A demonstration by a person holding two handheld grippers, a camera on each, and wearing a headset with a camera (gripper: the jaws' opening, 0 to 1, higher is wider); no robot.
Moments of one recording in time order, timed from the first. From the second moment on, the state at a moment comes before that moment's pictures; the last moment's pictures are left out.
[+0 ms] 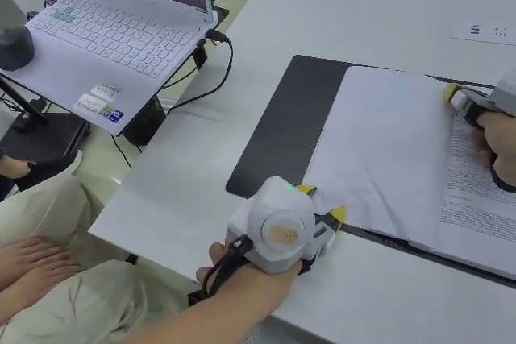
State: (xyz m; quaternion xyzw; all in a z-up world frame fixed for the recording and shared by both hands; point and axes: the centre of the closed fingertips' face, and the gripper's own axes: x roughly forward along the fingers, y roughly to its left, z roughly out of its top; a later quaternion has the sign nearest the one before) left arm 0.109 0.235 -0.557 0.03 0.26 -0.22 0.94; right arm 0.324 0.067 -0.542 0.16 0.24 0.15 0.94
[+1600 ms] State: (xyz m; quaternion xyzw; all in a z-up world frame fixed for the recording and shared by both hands) left arm 0.108 0.234 -0.556 0.03 0.26 -0.22 0.94; right arm 0.175 0.093 -0.537 0.19 0.25 0.20 0.93
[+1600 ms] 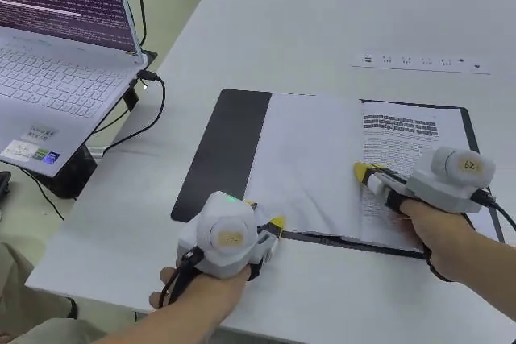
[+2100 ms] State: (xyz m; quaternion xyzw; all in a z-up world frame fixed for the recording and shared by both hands) left arm 0.108 0.234 -0.556 0.03 0.26 -0.22 0.94; right arm 0.147 0.098 -0.538 0.19 0.26 0.21 0.92
